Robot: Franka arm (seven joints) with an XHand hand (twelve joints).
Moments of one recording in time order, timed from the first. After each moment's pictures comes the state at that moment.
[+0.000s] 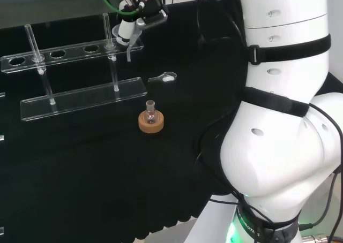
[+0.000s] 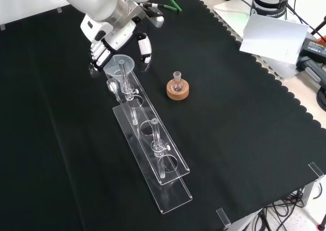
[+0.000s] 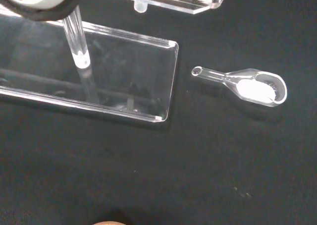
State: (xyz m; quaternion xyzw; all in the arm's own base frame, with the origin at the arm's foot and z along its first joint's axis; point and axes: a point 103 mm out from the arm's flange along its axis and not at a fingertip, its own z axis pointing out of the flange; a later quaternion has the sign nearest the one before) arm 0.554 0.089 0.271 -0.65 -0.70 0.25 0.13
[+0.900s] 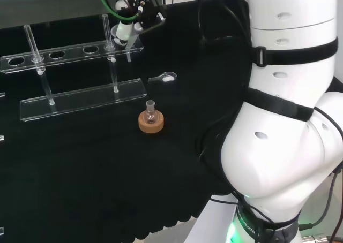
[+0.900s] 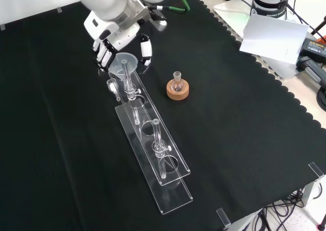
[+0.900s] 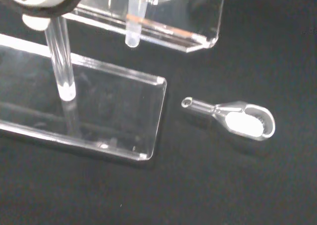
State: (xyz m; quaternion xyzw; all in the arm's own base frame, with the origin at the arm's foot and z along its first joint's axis) arm 0.552 0.097 0.273 -0.66 -0.71 0.23 0.07
